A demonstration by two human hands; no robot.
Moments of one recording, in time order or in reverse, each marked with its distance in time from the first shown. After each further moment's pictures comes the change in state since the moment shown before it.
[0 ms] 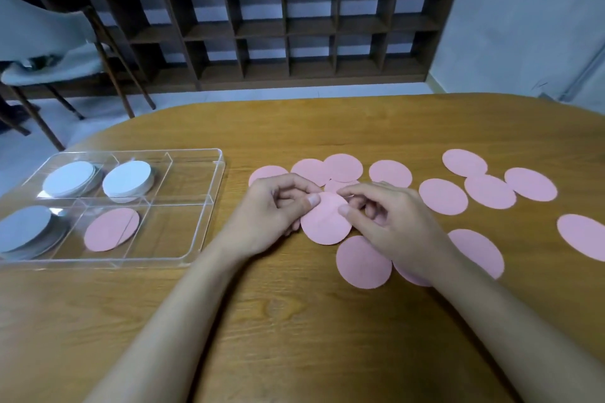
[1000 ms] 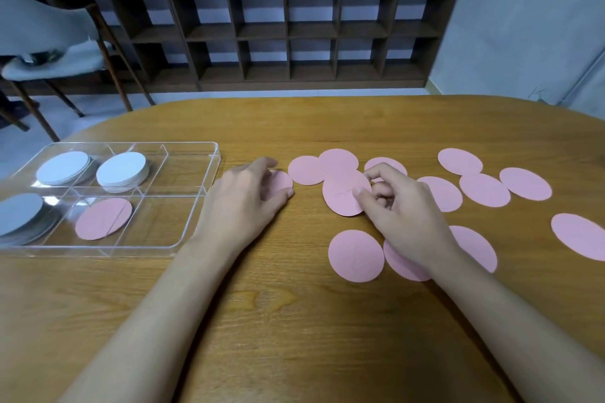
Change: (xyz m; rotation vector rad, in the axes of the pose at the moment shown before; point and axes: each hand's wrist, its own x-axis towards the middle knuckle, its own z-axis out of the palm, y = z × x) left_hand -0.006 0.002 -0.012 0.891 0.339 0.058; right_hand 0.000 0.006 -0.008 0.069 0.081 0.101
